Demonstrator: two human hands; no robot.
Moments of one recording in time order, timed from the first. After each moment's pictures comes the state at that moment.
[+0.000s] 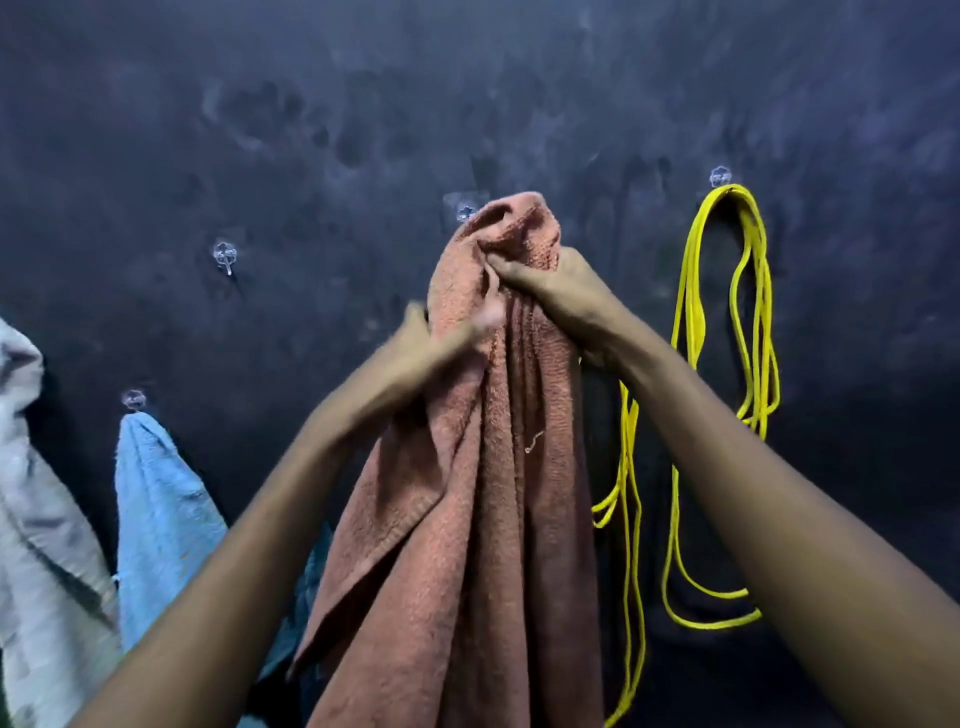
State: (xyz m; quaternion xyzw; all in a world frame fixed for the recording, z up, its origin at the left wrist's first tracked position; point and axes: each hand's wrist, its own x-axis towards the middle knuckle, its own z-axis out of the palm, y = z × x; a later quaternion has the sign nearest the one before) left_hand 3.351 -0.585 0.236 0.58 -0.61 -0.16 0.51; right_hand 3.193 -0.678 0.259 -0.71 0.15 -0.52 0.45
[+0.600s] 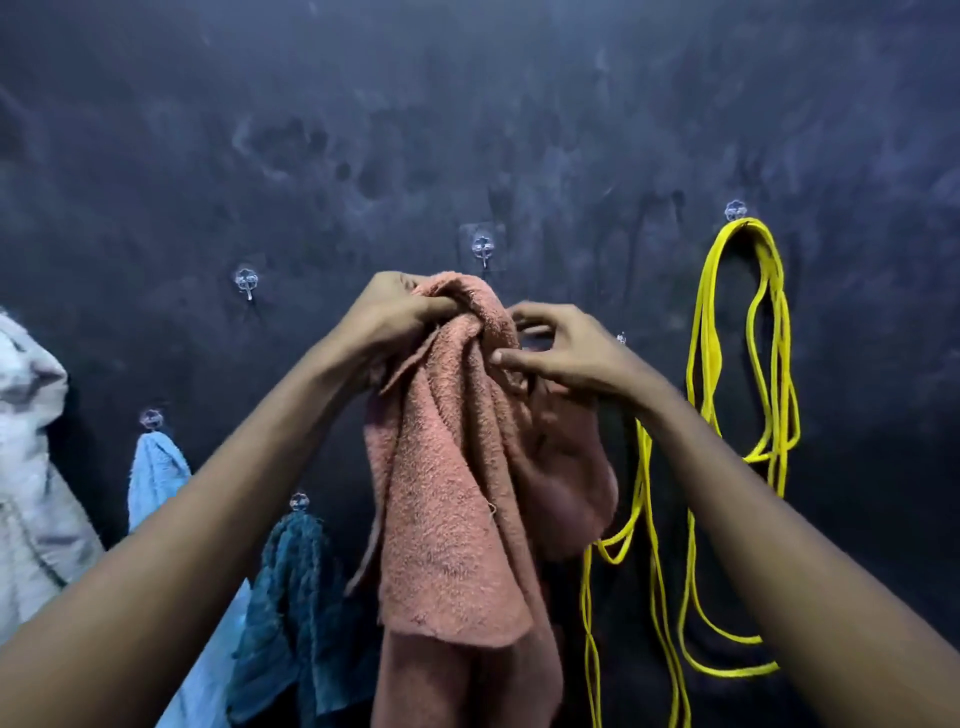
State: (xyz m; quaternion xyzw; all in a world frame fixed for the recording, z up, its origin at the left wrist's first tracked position) left_hand 3.366 -0.592 0.289 0.55 -0.59 -0.15 0.57; right_hand 3.194 -0.716 0.239 -0.87 0.15 -0.43 0.20
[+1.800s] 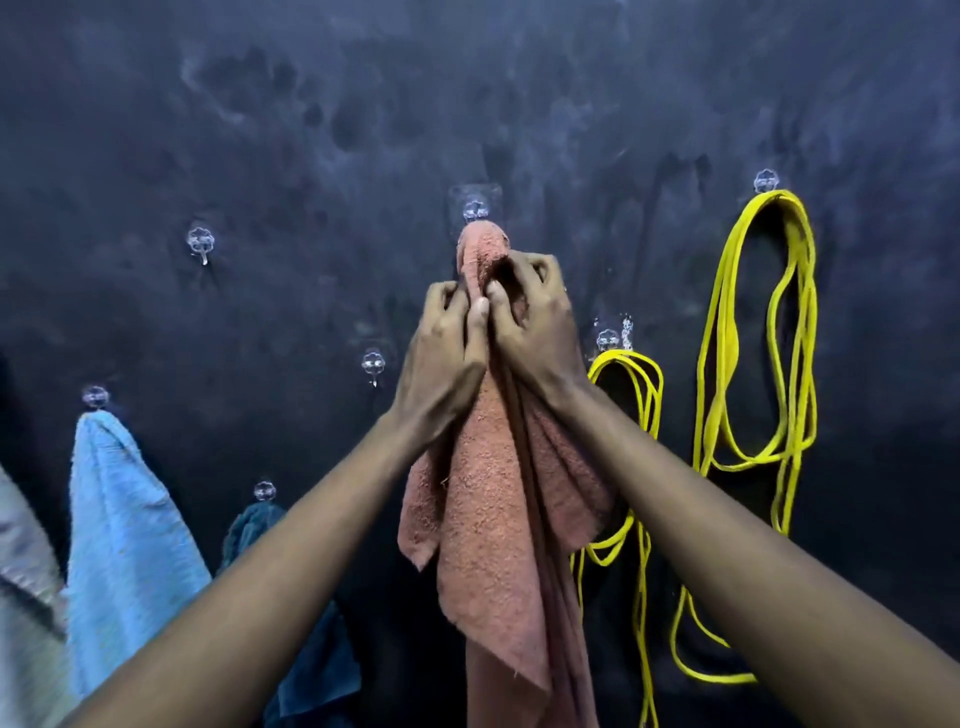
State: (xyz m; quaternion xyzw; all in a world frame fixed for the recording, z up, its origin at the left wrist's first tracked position) left_hand 3.362 -0.690 0.208 0.51 -0.63 0.22 0.55; right_hand 3.257 -0.764 0.219 -0.72 0.16 -0.68 0.03
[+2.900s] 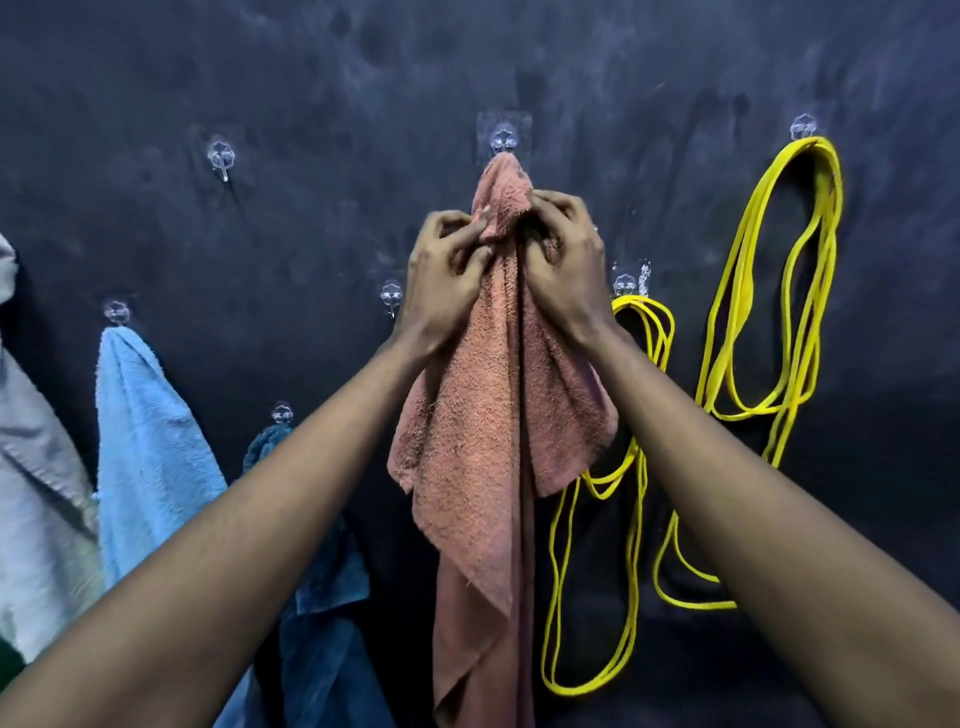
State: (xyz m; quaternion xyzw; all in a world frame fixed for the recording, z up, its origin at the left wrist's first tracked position) left_hand 3.386 -0.689 0.210 0.48 -0.61 0.20 0.60; right_hand 3.249 -0.768 0.216 -0.73 0.17 -0.66 0.02
